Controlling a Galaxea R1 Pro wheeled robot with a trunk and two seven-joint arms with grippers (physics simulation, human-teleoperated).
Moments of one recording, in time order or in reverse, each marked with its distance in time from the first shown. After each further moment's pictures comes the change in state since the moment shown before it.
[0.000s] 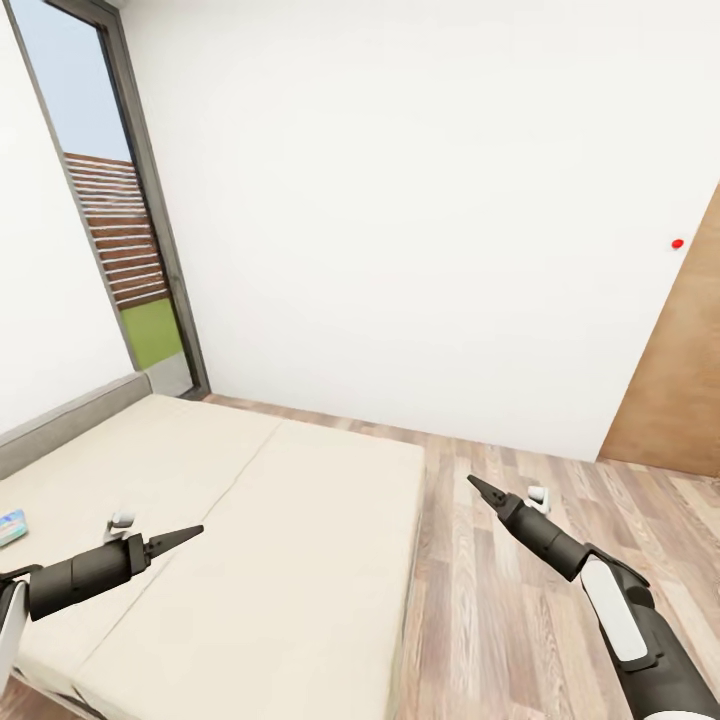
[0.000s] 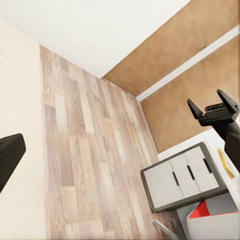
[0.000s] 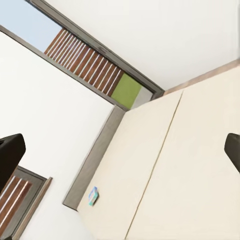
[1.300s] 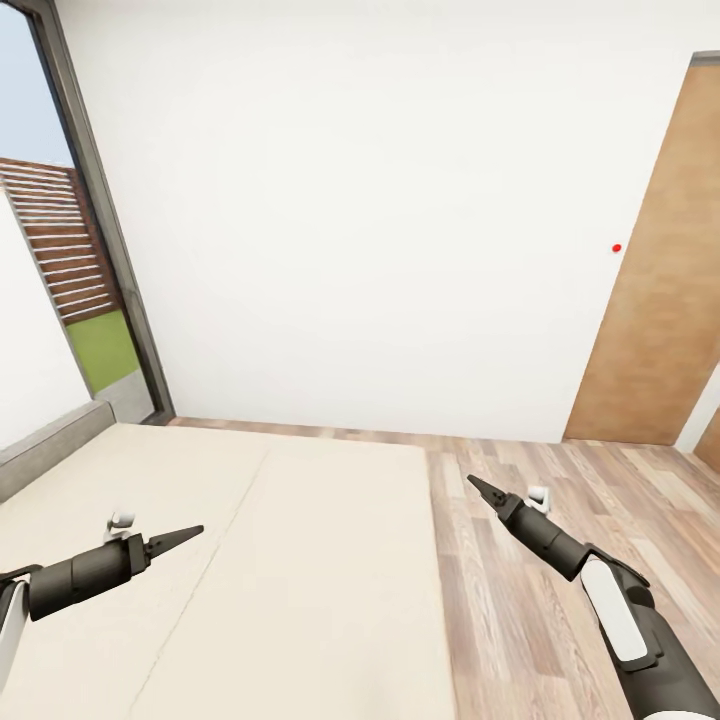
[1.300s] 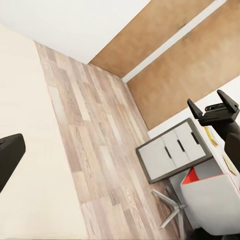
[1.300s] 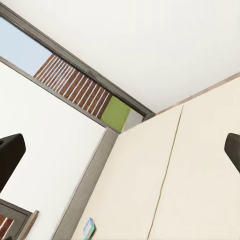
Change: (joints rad) left arm 0.000 0.000 0.000 0.000 0.000 0.000 -0.001; right arm 0.000 0.000 0.000 -0.001 0.000 0.000 0.000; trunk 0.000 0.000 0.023
